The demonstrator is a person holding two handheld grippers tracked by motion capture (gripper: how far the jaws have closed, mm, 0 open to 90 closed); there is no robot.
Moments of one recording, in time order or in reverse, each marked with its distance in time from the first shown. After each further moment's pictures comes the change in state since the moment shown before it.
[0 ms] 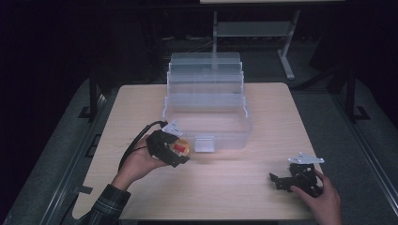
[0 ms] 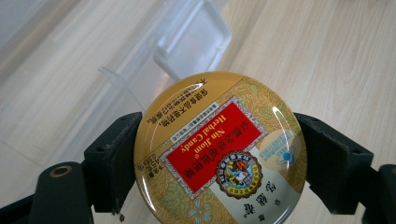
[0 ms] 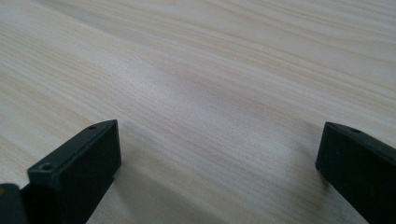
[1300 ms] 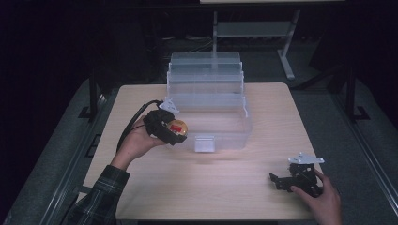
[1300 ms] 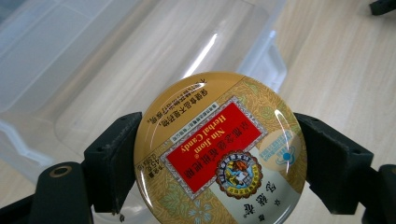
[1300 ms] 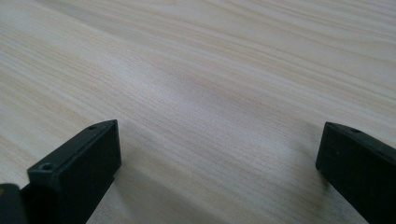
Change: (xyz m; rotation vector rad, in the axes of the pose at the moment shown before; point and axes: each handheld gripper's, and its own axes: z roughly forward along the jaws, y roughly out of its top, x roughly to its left) left arm 0.044 0.028 -0.015 -0.012 0.063 -0.041; right arm 0.000 0.000 0.000 -0.001 -0.001 0.000
